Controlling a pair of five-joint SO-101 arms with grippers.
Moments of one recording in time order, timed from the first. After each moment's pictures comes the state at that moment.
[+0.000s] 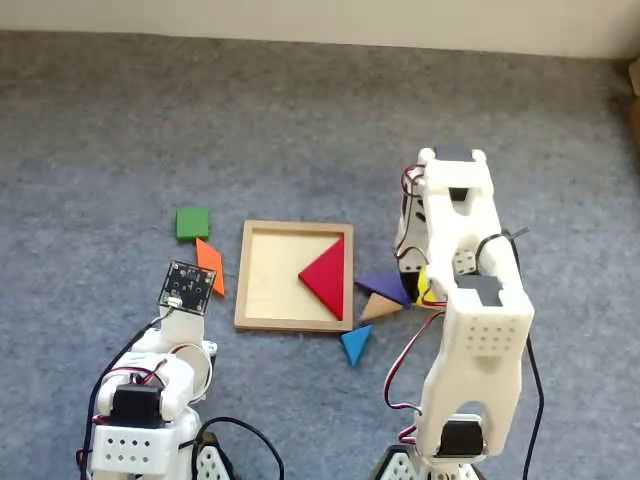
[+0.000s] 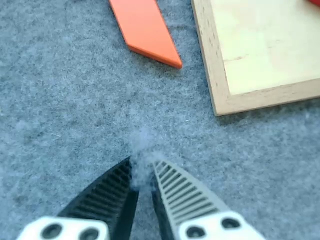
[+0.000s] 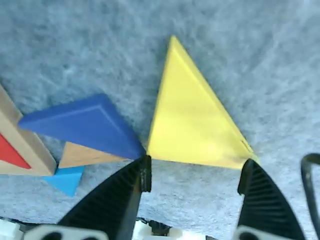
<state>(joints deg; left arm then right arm) -2.9 -101.4 96.0 75.6 -5.1 -6.2 34.0 -13.3 99.5 6.5</state>
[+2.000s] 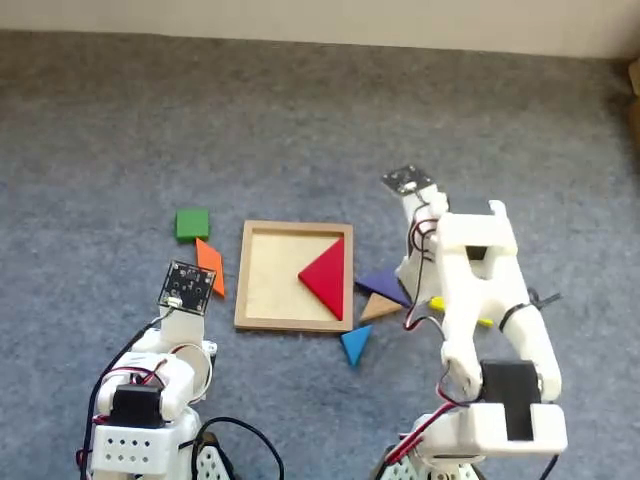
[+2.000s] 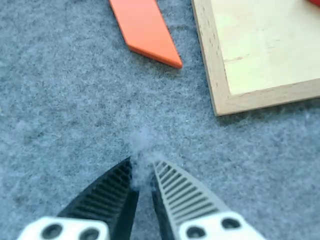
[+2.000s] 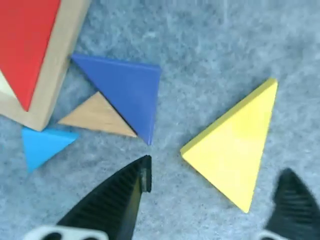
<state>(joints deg) -2.9 -101.4 96.0 75.6 -5.1 -6.7 -1.8 26.9 72.6 31.2</state>
